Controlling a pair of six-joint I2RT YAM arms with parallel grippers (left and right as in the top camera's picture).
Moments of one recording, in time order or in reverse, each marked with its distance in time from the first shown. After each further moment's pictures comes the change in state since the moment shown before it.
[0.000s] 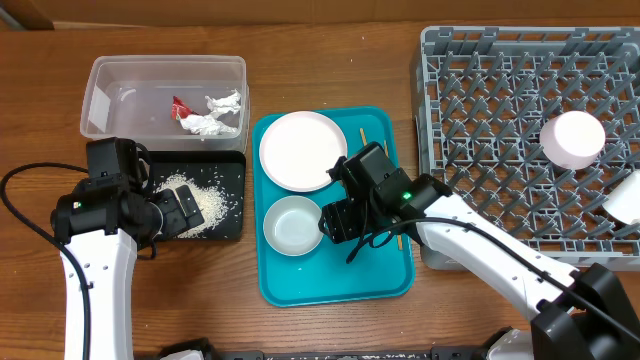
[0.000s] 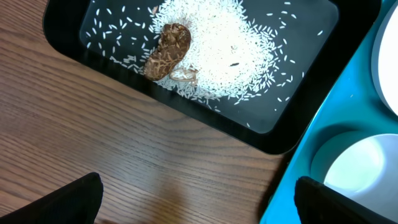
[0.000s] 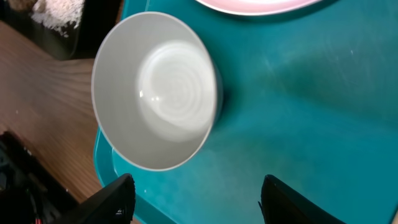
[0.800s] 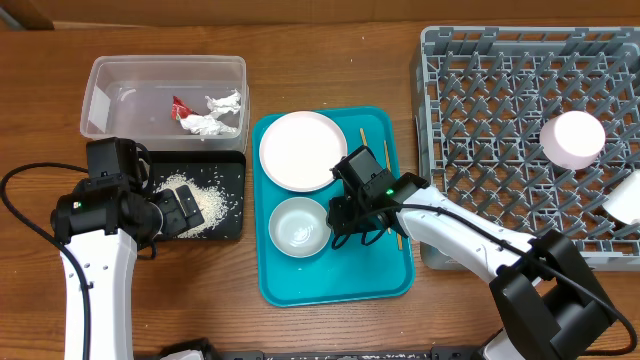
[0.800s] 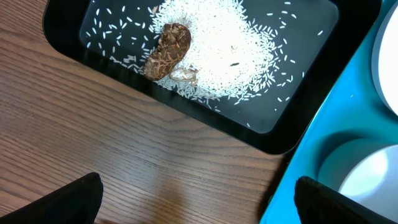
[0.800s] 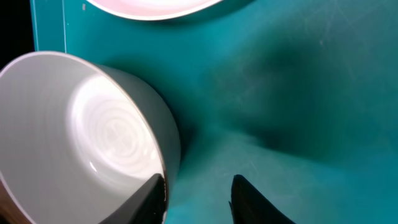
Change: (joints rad) left arm 0.000 0.000 0.000 0.000 0.000 0.000; right arm 0.000 0.145 -0.008 0.091 0.076 0.146
